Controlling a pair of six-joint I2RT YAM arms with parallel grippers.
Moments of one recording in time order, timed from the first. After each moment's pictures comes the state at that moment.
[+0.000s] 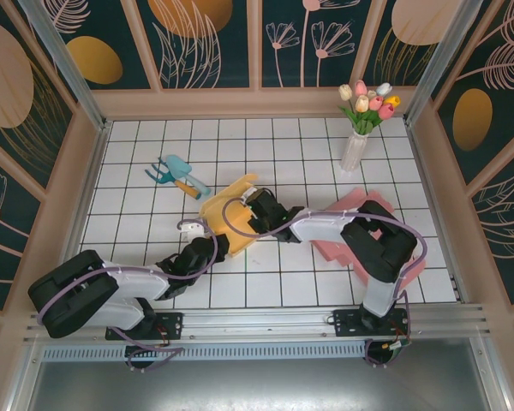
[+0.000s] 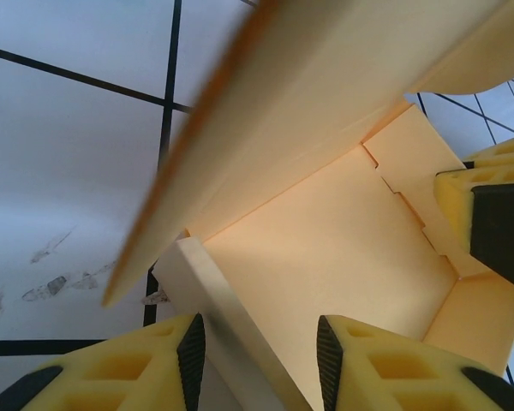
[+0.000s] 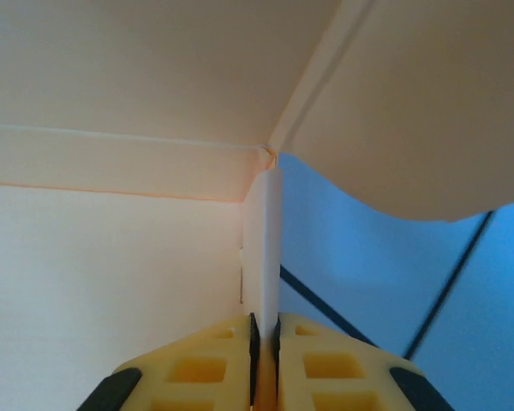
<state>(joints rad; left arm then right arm) -0.88 1.33 0.19 0.54 -0.39 -0.90 0.90 1.81 0.97 -0.05 0.32 -0.03</state>
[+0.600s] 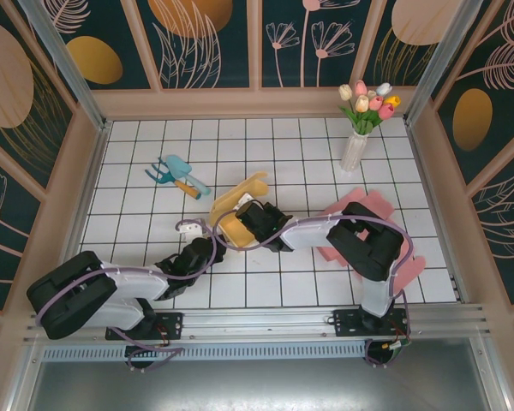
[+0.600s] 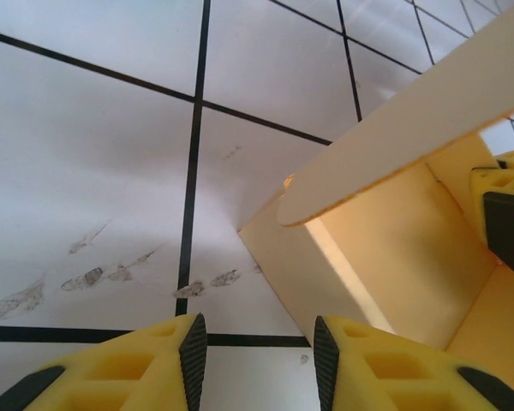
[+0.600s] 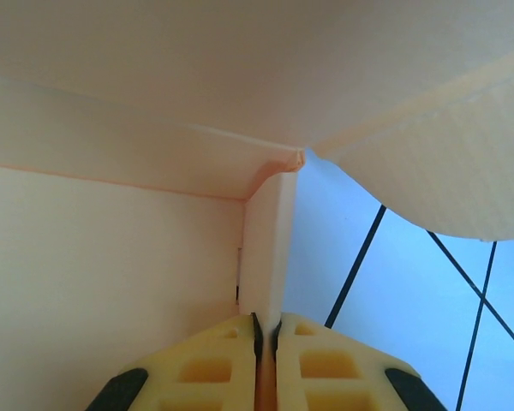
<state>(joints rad) -0.88 1.32 0.19 0.50 -0.42 -0.91 0.98 1.88 0.96 0.00 0.62 -0.14</state>
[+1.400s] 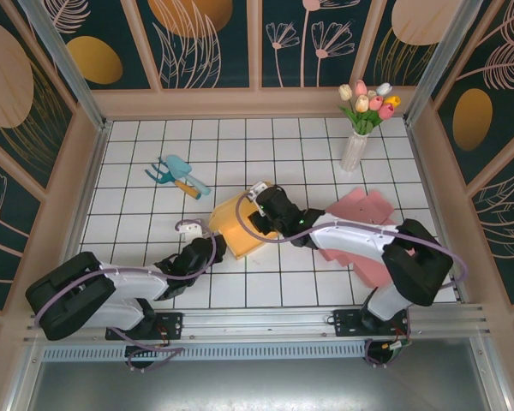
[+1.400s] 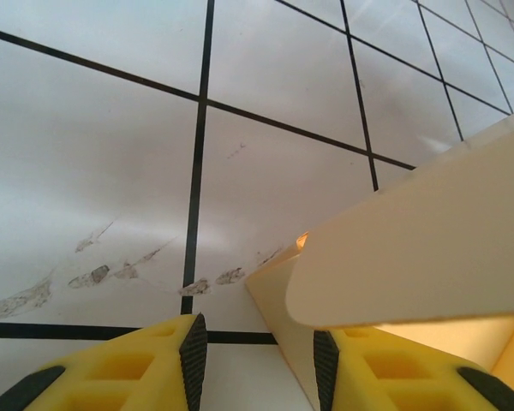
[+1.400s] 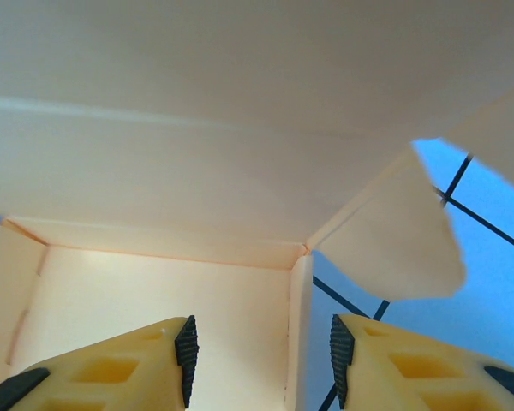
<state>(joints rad) -0.88 1.30 0.19 0.49 -0.42 -0.91 0.91 1.52 0.89 -0.11 0.22 0.09</state>
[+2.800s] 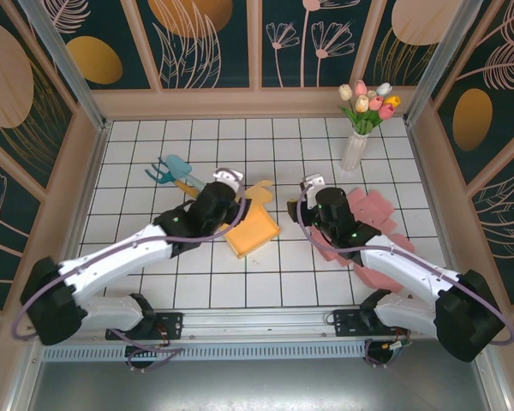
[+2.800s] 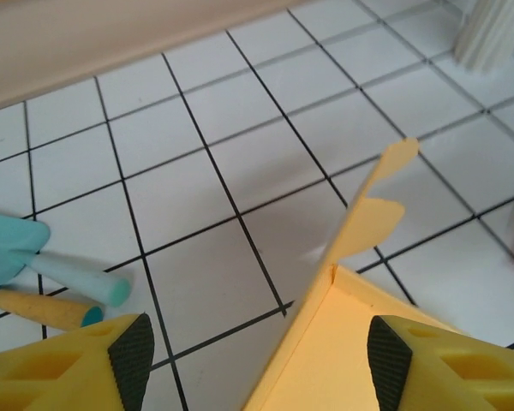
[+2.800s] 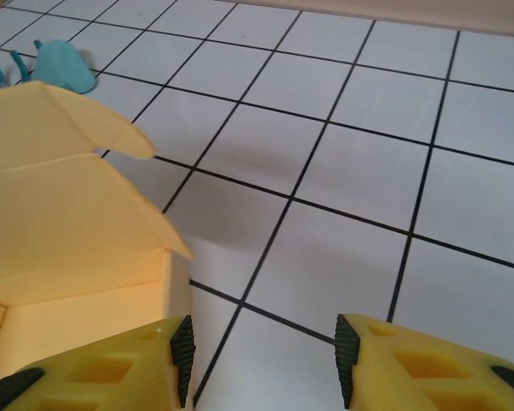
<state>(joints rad) -0.88 1.31 0.96 -0.31 -0.42 -0.21 0.63 1.11 0.57 0.05 0.10 0.16</state>
